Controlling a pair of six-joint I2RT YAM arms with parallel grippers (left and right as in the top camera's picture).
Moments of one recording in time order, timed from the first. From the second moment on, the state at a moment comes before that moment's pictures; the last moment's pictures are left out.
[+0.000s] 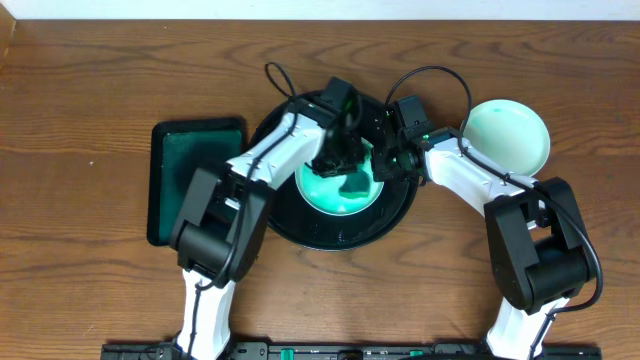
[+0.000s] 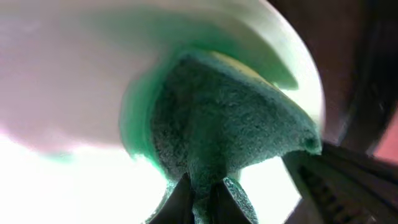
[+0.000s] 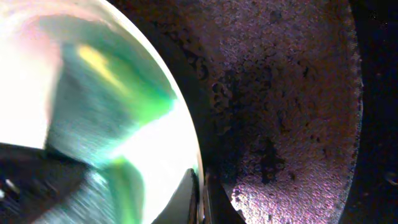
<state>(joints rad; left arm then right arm) -0.48 2.13 1.53 -0.74 0.33 -0.66 0.39 1.95 1.20 -0.46 -0.16 0.27</state>
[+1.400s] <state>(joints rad) -0.39 2.16 1.54 -0.87 0.67 -0.40 0.40 1.96 1.21 -0.48 -0.17 0.27</state>
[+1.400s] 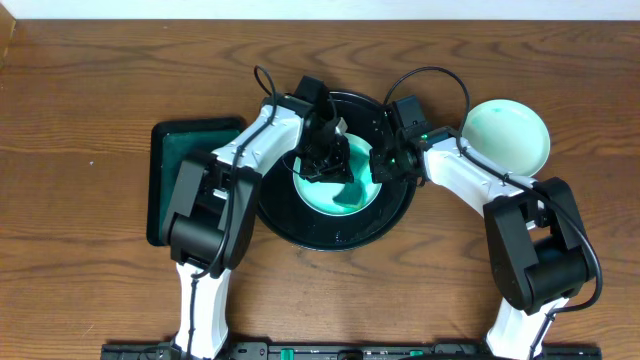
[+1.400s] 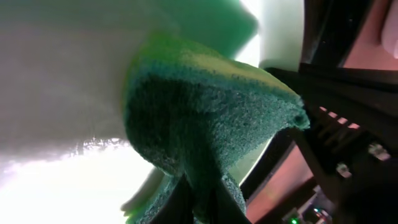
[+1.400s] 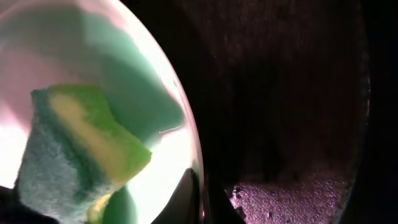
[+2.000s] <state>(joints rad) -0.14 1.89 1.54 -1.23 0.18 -0.44 0.44 1.86 1.19 -0.52 -0.10 0.21</state>
